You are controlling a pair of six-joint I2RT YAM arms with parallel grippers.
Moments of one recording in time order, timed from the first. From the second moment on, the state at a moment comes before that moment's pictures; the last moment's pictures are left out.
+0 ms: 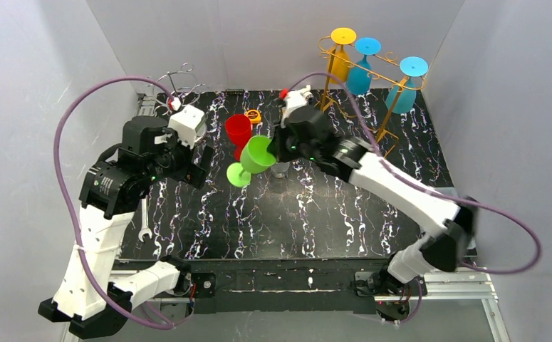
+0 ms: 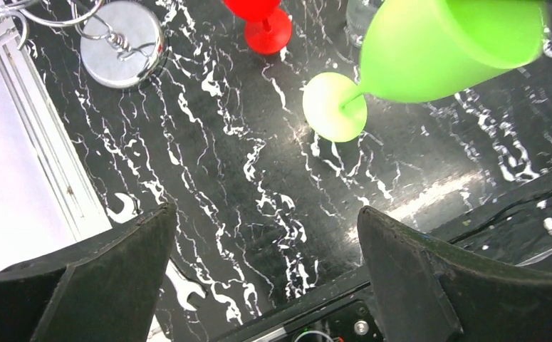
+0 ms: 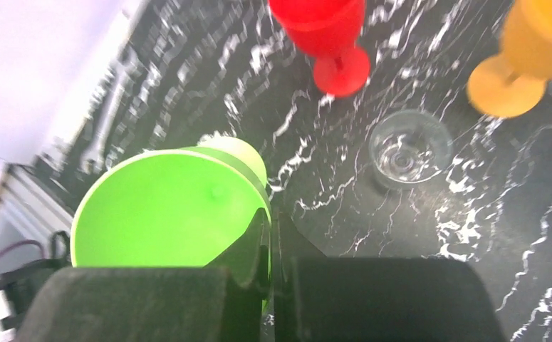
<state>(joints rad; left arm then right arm) -0.42 1.03 1.59 -1.23 -0.03 0.16 0.92 1.58 1.53 -0.52 0.09 0.44</state>
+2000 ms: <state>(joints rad) -0.38 1.16 1.63 -0.67 0.62 0.66 0.92 0.79 1.09 -0.68 -0.04 0.31</state>
